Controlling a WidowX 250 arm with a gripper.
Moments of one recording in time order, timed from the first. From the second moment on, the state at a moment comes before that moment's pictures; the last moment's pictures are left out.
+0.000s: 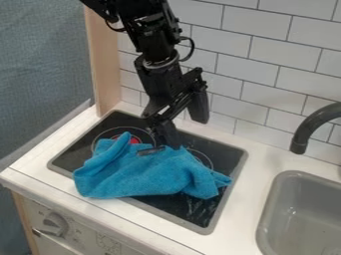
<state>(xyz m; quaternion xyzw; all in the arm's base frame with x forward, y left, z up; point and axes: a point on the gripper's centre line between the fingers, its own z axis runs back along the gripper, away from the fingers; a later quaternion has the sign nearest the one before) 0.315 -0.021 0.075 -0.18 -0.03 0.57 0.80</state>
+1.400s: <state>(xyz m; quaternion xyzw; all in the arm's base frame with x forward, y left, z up) 0.343 0.018 0.044 -0.09 -0.03 0.73 0.68</state>
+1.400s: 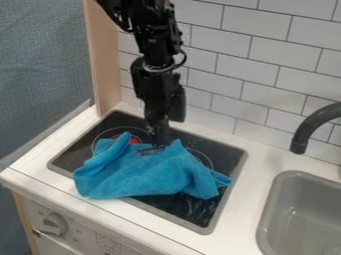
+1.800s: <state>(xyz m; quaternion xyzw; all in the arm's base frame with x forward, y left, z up) 0.355 0.041 0.027 -0.07 -0.04 0.76 0.64</state>
